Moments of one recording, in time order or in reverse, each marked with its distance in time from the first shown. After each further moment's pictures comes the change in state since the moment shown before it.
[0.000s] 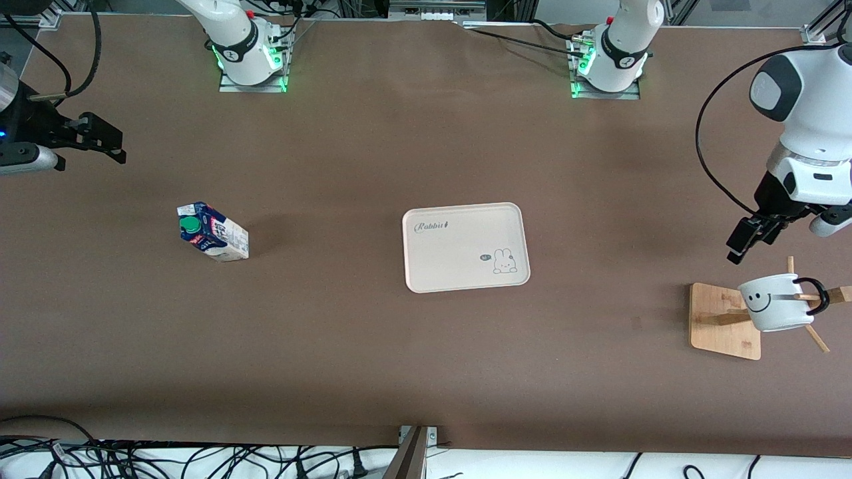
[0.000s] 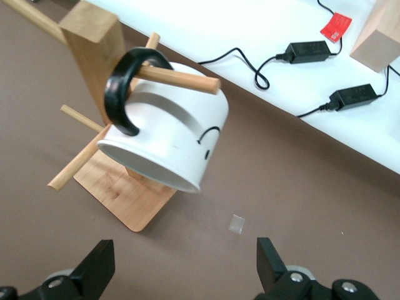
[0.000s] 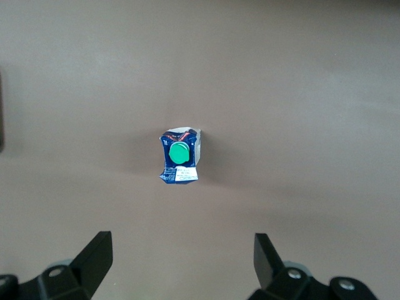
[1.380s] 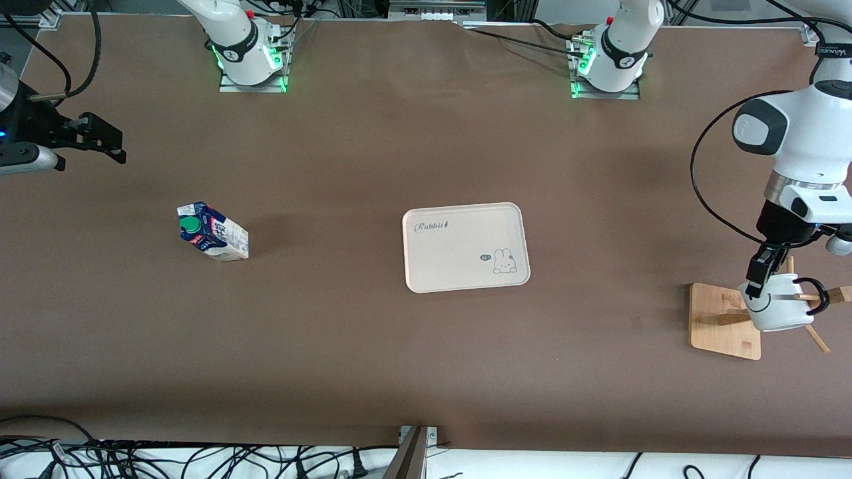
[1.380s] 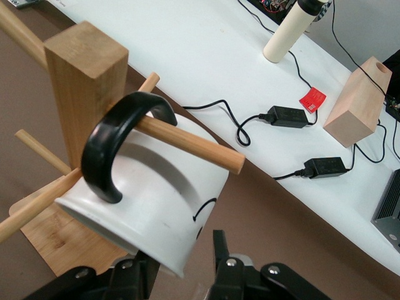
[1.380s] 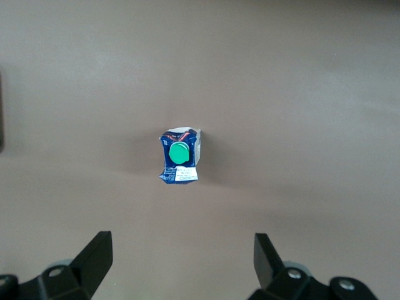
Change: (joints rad) left arm 0.019 0.173 -0.014 0.042 -0.145 0.316 -0.007; right arm 0.000 0.000 0.000 0.000 0.000 0.000 0.000
